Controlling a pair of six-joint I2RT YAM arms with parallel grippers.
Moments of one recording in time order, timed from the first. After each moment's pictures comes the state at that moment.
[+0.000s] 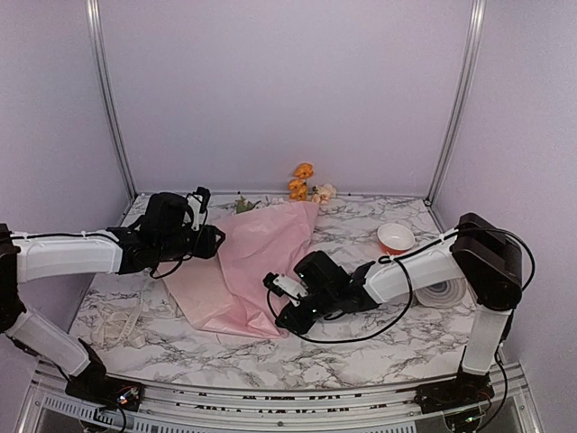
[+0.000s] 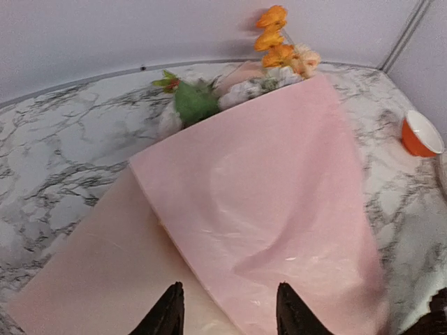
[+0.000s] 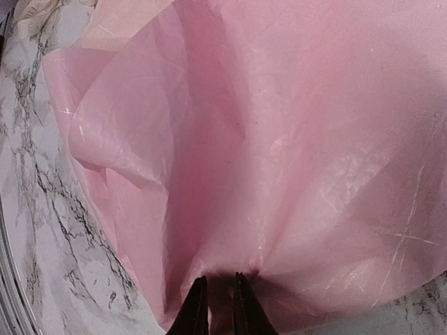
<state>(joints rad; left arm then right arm) -0.59 1.48 0.87 0.02 -0.12 -0.30 1.00 1.88 1.00 0.00 -0.25 0.16</state>
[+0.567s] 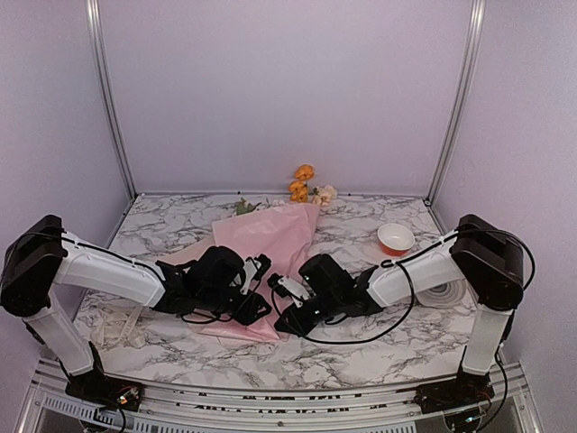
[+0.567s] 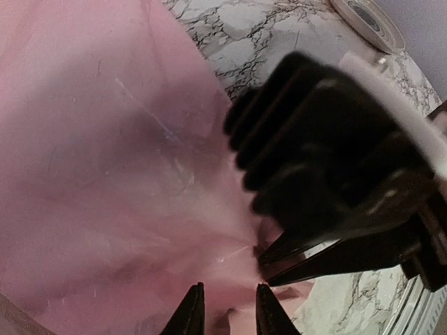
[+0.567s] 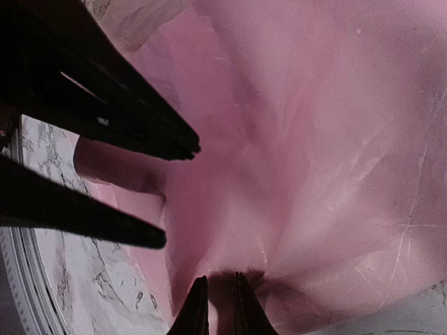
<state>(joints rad) -0.98 1.65 0.80 0.08 0.07 -0.38 0.99 1.87 0.94 0.09 -0.32 0.29</state>
